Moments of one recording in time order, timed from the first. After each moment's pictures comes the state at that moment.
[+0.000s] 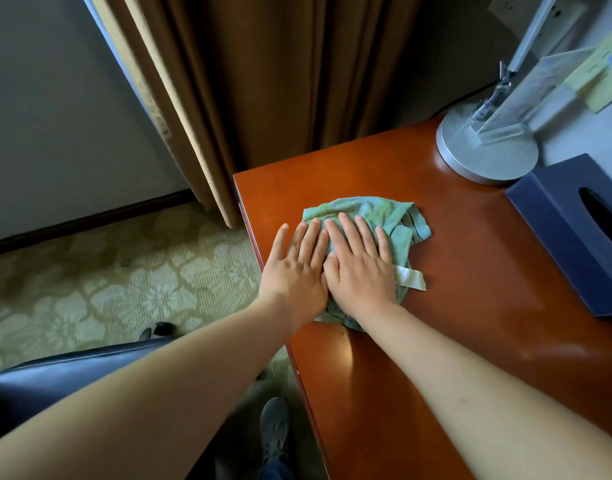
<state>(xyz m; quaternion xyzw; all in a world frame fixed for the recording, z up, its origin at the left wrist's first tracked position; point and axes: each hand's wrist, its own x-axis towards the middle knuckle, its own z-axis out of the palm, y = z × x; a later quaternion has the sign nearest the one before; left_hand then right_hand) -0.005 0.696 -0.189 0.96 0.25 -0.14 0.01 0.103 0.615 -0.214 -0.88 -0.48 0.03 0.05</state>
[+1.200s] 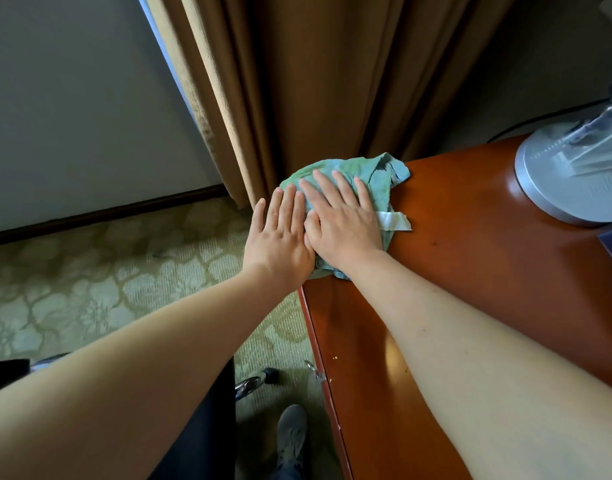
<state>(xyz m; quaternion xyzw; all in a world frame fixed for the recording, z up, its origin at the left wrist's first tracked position) -0.013 0.825 -0.203 0.91 0.39 -0.13 0.04 0.113 0.785 -0.218 -0.81 -0.58 0.03 0.03</state>
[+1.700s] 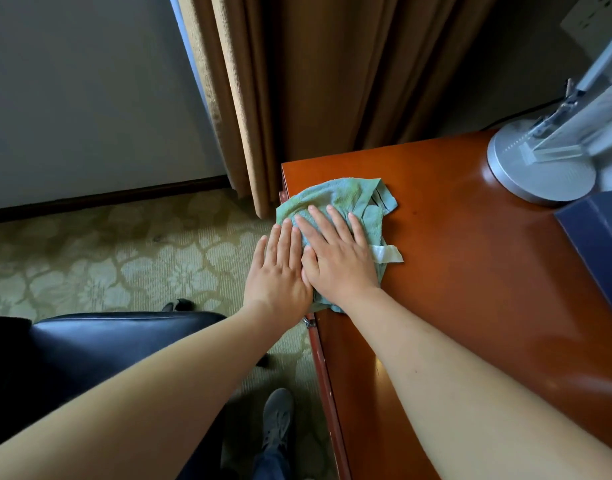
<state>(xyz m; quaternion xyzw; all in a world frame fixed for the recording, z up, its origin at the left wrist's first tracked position) -0.079 0.712 -0.210 0.91 0.40 -0.11 0.07 0.050 0.675 -0.212 -0.79 -0.61 0.06 0.03</state>
